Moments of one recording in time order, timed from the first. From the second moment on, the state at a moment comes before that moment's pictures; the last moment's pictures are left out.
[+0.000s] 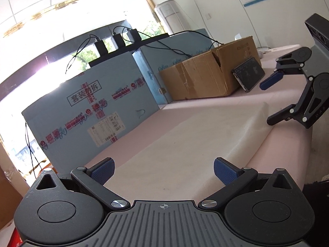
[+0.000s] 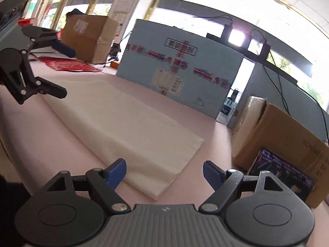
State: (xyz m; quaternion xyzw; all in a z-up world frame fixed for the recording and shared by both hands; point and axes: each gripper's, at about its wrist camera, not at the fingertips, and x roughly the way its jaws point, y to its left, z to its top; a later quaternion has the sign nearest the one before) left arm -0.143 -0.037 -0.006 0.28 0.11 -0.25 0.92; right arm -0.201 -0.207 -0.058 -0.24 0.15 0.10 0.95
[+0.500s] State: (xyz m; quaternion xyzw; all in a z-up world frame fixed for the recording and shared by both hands) left arm -0.072 -0.039 -0.020 0.22 0.23 -0.27 0.91; right arm -0.208 -0.166 -0.071 -0.48 0.20 0.06 0.85
